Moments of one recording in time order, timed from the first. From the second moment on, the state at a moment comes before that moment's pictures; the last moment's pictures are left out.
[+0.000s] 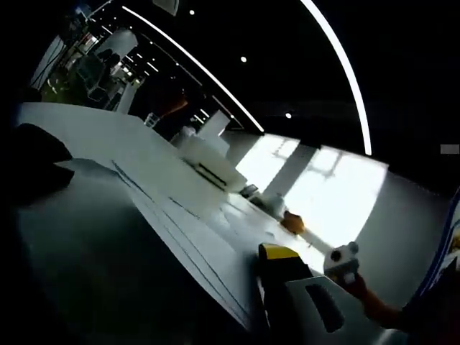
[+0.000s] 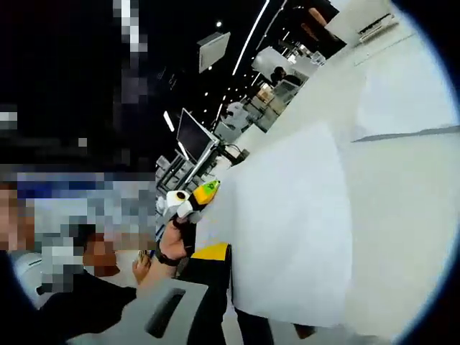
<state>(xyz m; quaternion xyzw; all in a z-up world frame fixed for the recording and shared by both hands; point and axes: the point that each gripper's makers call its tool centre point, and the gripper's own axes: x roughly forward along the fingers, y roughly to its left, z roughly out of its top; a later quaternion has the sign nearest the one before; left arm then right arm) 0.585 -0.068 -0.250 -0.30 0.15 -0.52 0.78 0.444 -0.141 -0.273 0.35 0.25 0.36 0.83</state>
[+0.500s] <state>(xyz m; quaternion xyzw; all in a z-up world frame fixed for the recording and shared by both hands) 0.577 -0.071 -0.247 -0.32 0.15 -0.53 0.77 0.437 -0.125 -0.283 0.34 0.30 0.41 0.79</state>
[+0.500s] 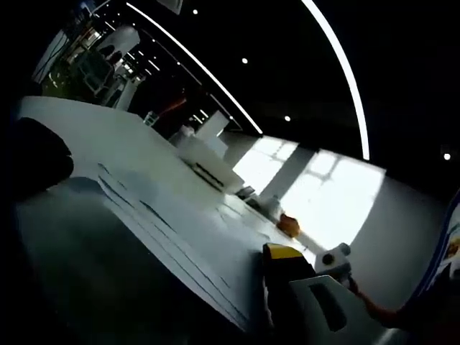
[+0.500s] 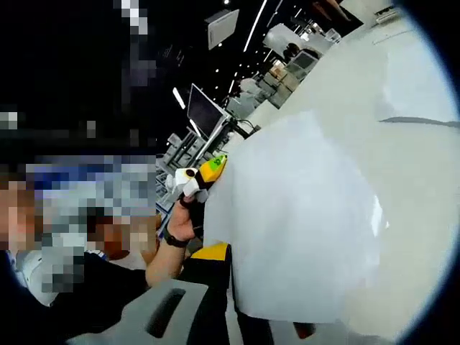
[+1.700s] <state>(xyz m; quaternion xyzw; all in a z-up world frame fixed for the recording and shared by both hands) 0.580 -0.068 -0.242 -0.33 0.15 -0.53 0.77 0.448 -0.151 -0.279 0.33 0.25 0.38 0.83</state>
